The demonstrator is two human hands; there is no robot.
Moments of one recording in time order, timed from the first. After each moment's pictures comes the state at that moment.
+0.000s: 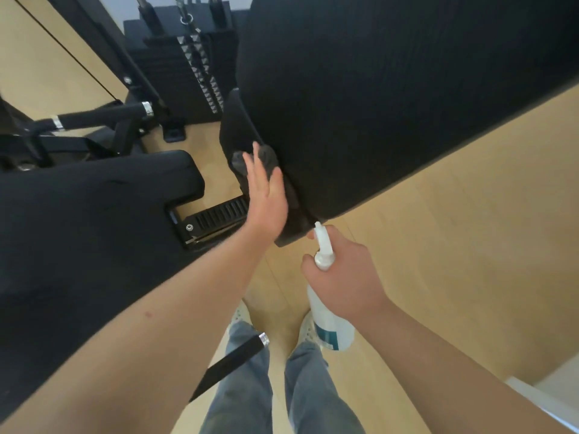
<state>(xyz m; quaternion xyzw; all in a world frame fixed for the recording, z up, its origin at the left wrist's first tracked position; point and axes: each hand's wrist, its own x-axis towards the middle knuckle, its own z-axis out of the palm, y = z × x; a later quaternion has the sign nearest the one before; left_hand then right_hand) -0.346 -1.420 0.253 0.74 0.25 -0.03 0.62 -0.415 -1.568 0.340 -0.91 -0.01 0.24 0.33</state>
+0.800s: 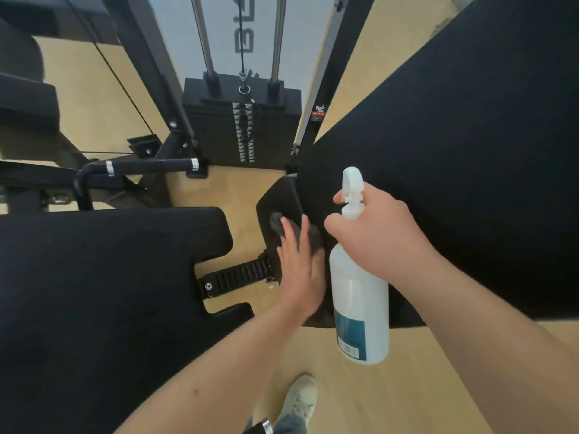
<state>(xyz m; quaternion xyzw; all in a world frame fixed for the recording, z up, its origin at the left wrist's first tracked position) -0.319 -1.397 0.255 0.80 0.21 -0.07 0.56 -0.244 -1.452 0.449 -0.93 -0.03 0.27 0.26</state>
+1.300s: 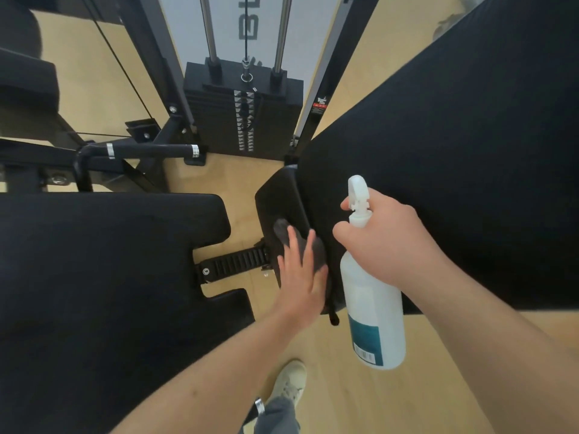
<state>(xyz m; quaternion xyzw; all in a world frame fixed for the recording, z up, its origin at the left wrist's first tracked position) -0.358 -1.410 0.258 0.81 0.16 -0.10 0.55 -0.255 -1.462 0.466 -0.93 -0.03 0.29 0.21</state>
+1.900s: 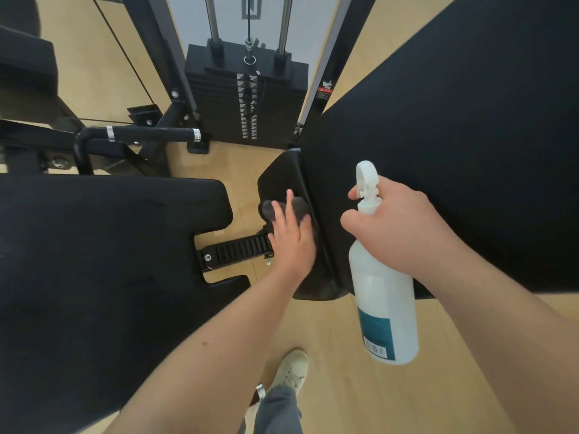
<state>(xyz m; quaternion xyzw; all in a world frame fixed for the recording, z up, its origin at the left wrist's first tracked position) -0.312 -1.396 0.249 0.74 0.34 -0.06 0.58 -0.261 -1.470 0.465 -0.94 -0.04 0.29 0.18</state>
